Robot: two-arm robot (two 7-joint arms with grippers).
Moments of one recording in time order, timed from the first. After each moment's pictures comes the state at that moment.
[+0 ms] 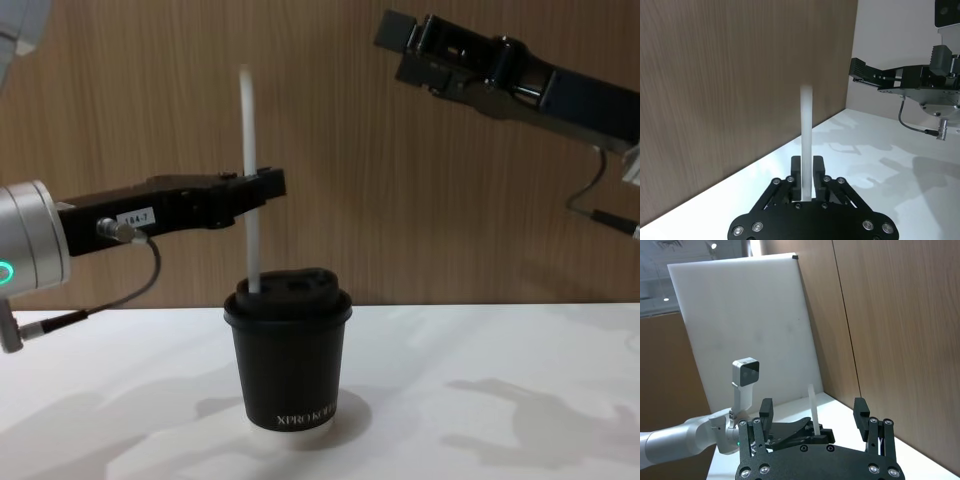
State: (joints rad) left arm -0.41 0.47 0.44 -1.43 -0.68 -0.03 -0.61; right arm 0.57 0.38 -0.45 -1.25 0.91 0.10 0.96
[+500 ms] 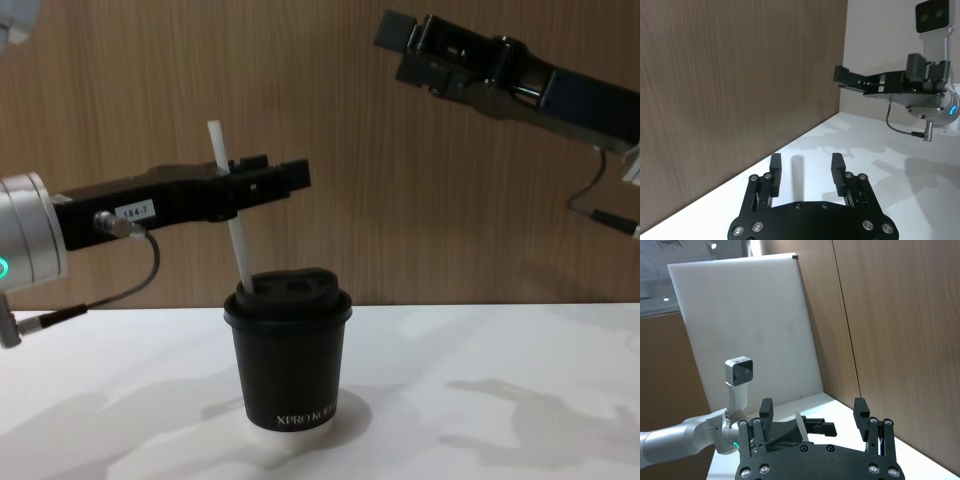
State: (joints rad) left arm -0.39 0.49 0.44 -1.45 -0.69 -0.05 -0.63; right arm 0.57 0.38 -0.45 -1.25 0.91 0.10 0.96
